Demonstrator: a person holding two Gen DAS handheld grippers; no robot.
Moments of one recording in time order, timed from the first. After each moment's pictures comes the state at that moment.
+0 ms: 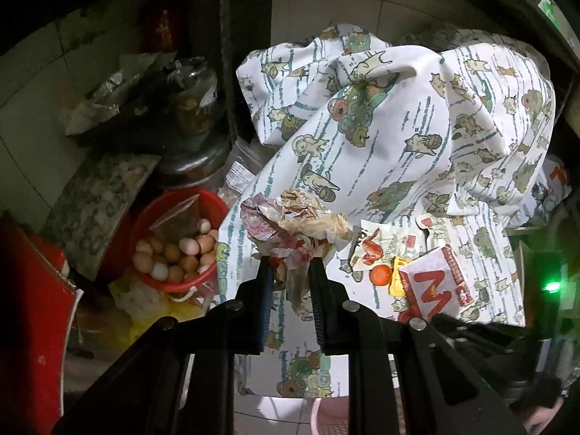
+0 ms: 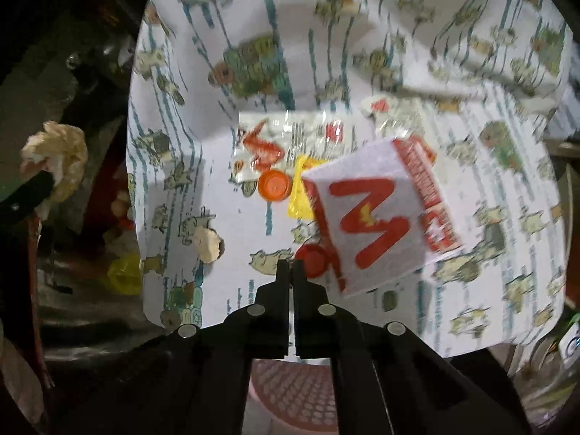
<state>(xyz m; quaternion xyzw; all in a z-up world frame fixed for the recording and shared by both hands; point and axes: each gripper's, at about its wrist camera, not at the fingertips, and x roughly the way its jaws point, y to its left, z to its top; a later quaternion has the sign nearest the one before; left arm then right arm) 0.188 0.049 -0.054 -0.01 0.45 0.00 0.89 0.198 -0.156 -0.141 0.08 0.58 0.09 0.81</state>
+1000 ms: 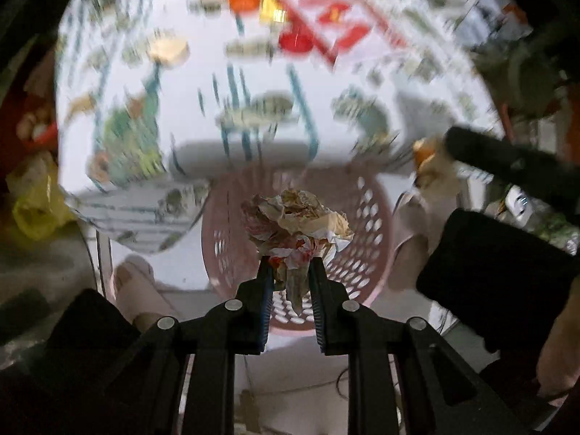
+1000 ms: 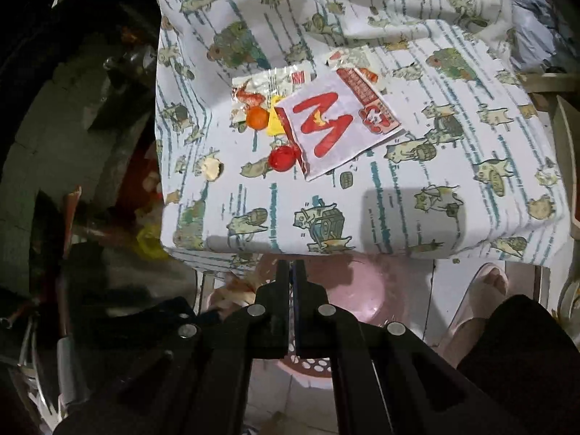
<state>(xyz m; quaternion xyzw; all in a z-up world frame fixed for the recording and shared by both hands) 0.065 -0.059 -0.216 0.02 0.67 -0.14 0.73 0.087 -0.214 -0.157 0.16 0.57 0.13 0.80</state>
